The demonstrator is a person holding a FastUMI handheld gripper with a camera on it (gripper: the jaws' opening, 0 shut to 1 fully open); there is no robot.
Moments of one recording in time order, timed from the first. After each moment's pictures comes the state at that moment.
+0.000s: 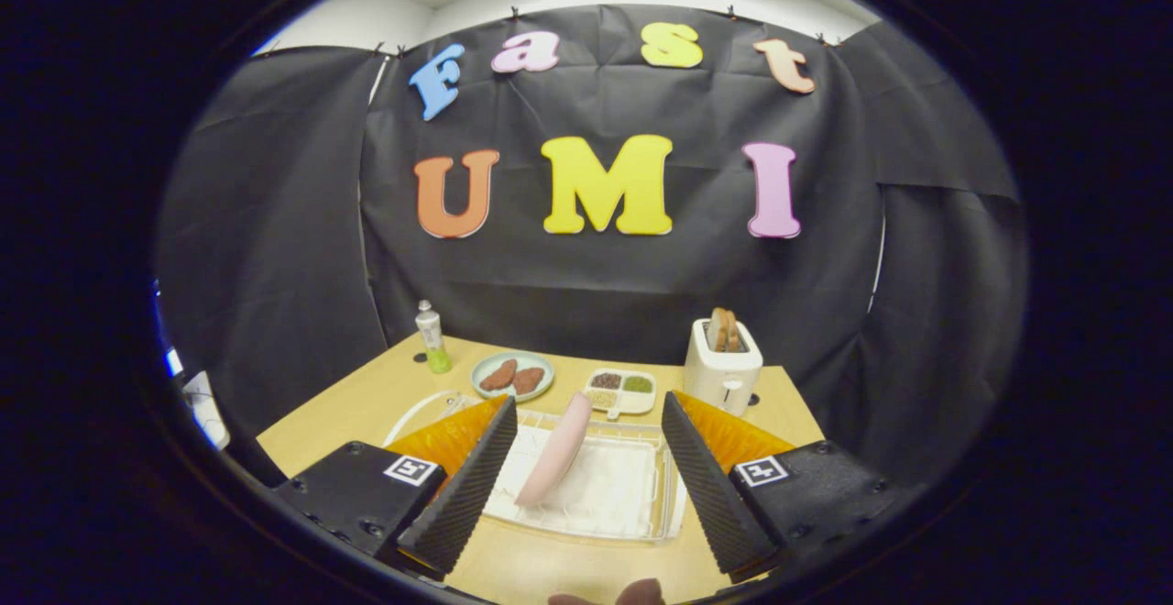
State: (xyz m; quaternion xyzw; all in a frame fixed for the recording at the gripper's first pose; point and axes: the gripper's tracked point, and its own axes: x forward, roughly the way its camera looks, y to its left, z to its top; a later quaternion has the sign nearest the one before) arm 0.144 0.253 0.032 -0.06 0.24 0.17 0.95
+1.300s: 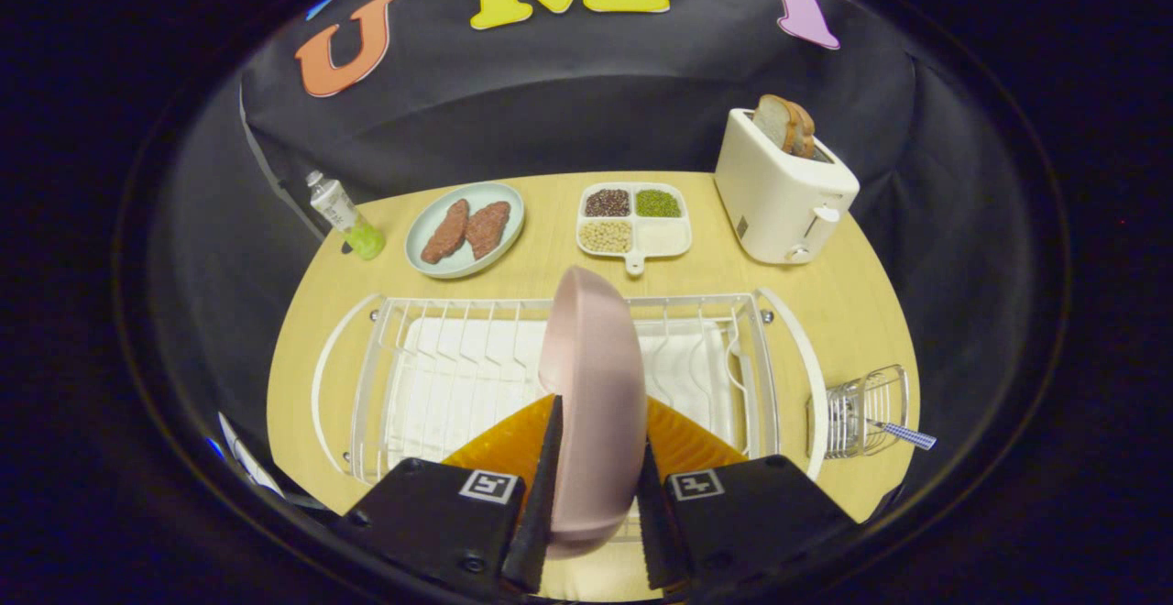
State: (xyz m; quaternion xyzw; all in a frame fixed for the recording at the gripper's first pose) arm 0.240 0.301 -0.114 -0.04 0.53 0.06 0.85
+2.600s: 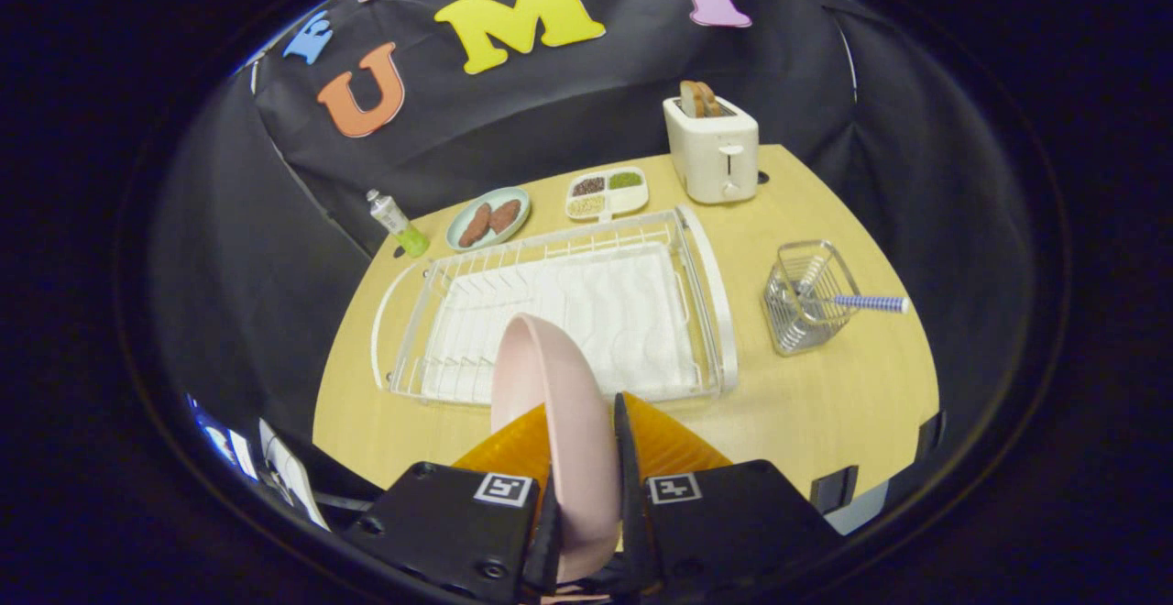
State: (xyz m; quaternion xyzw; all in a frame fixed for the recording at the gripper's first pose) arm 0.076 0.203 -0.110 0.07 0.50 0.12 0.85
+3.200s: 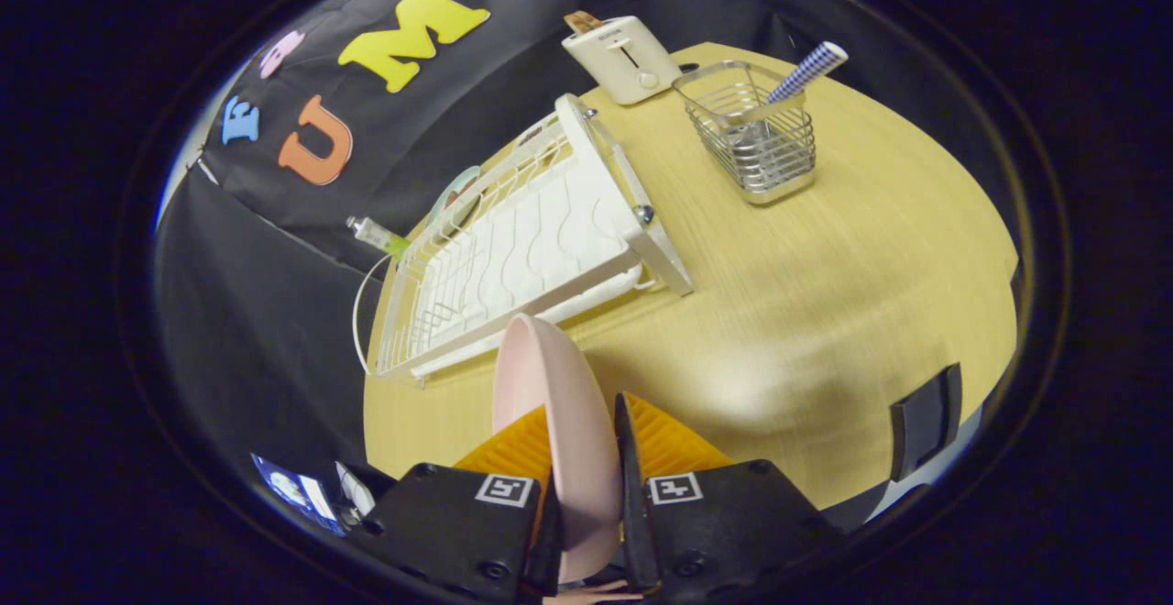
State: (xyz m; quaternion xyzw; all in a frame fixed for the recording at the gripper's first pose) arm 0.054 0.166 -0.208 0.24 0.54 0.13 0.80
